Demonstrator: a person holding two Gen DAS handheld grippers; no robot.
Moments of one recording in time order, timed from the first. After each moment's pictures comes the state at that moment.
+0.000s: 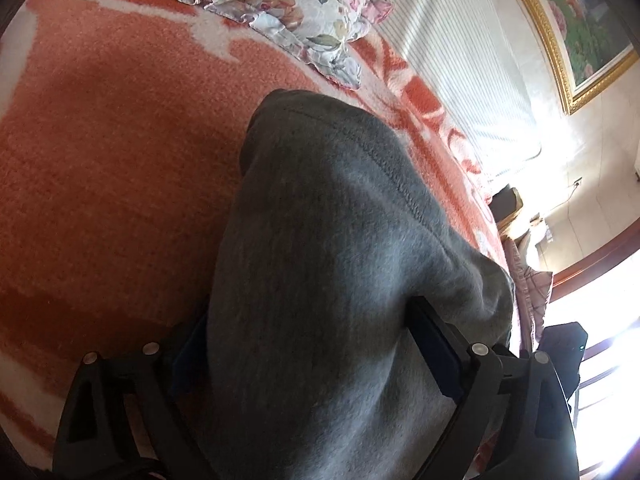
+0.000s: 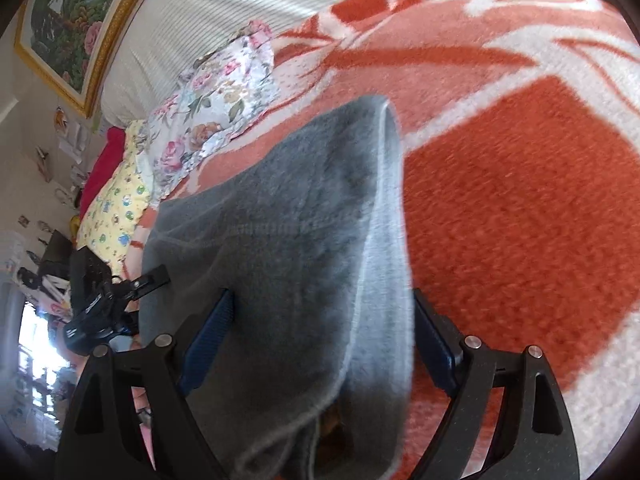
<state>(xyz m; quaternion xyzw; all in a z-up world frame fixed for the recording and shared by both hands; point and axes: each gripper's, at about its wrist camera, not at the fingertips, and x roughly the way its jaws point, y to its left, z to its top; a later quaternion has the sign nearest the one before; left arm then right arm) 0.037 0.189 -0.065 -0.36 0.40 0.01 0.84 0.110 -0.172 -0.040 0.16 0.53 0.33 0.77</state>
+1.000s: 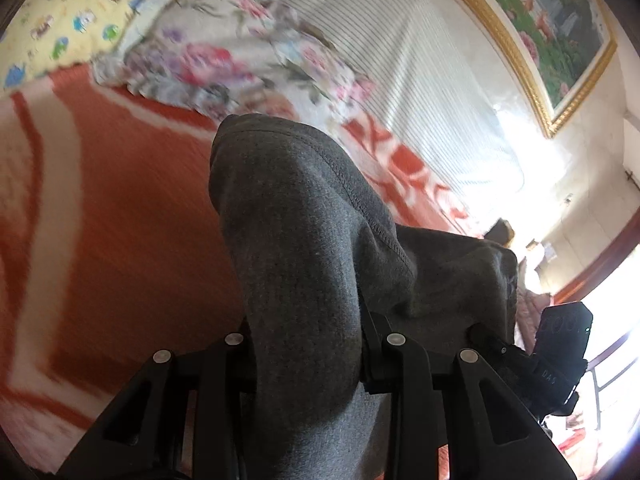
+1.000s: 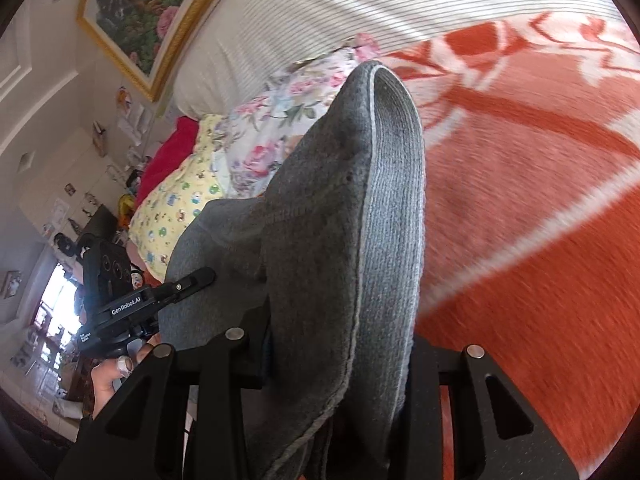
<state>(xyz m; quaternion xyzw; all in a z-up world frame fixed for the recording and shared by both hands) -0.007 0.245 0.012 -0.32 0.32 0.04 0.89 0.106 -0.083 0.016 0.14 0.46 0.44 0.76</state>
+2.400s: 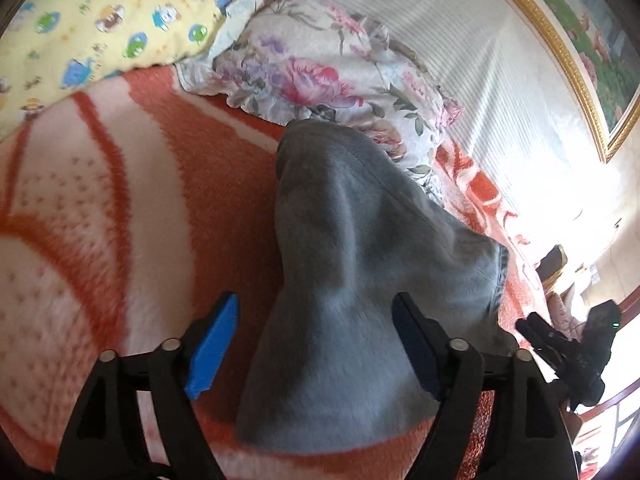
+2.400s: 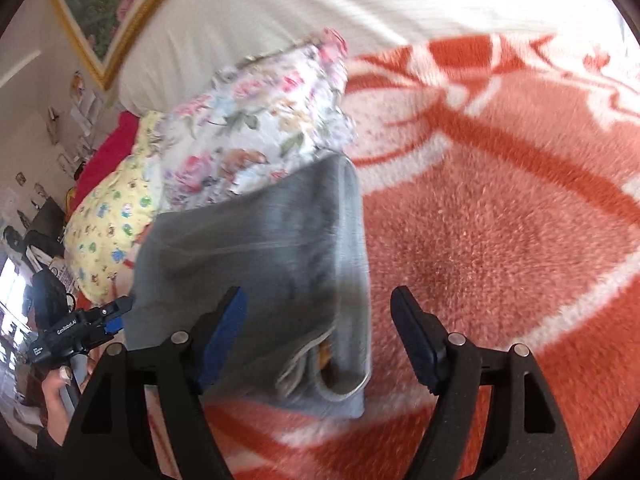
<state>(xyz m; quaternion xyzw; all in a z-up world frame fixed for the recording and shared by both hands) -0.014 0.314 -0.008 -0.31 0.34 0.15 0.88 0.162 -0.040 0.003 0.07 0.46 0.37 0.81</state>
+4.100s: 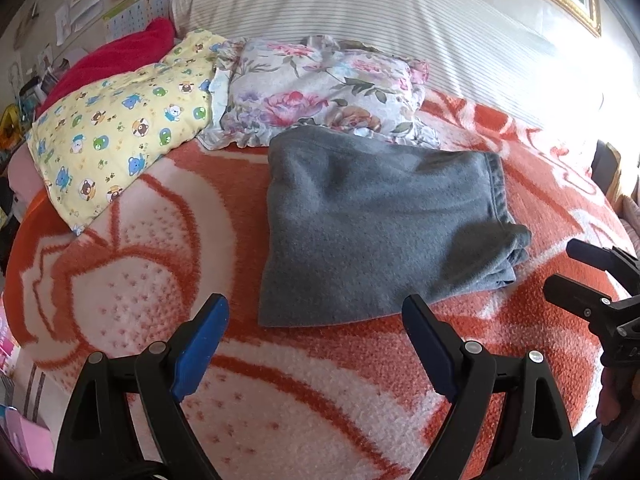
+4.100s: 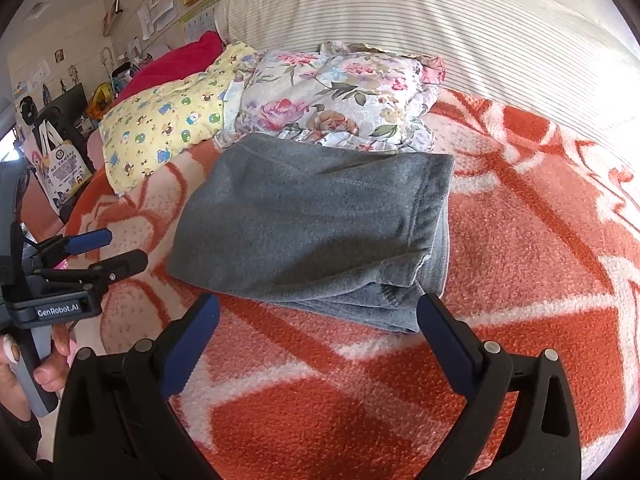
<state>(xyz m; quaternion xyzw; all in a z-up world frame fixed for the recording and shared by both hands) -0.066 0.184 0.036 -0.09 0.38 0.24 0.89 0.049 -0.017 0.046 -0.10 0.40 0.43 0.80</state>
